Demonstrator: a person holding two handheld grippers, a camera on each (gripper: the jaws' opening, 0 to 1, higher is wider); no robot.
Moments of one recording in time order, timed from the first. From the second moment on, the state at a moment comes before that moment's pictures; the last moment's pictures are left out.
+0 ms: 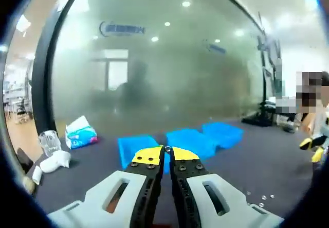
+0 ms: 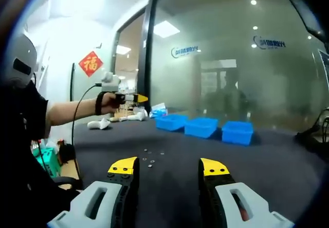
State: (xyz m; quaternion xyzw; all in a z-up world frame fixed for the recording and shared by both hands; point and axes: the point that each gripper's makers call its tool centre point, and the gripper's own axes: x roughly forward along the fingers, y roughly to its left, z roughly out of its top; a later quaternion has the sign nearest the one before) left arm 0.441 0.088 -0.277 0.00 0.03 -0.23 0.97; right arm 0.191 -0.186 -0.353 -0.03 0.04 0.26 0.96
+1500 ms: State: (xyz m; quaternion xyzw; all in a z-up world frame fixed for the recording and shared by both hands) left arm 0.552 0.059 -0.311 0.00 0.09 -0.21 0.97; right arm 0.193 -0.196 -0.353 -0.02 0.04 0.25 0.97
